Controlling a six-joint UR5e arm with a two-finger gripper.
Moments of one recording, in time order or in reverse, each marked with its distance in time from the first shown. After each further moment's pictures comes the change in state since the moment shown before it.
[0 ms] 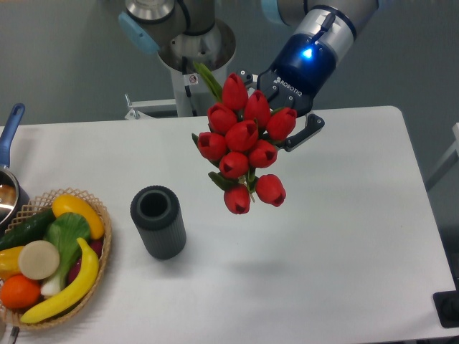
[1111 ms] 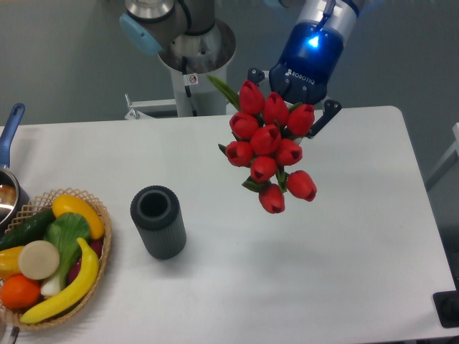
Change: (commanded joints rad) arm 0.026 0.117 -0.043 -0.011 0.383 -0.009
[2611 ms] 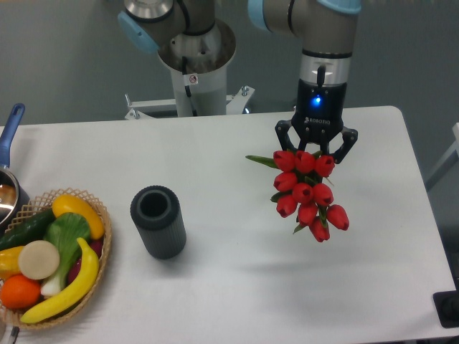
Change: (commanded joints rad) arm -0.054 -0.107 -0.084 -0.006 0.554 0.170
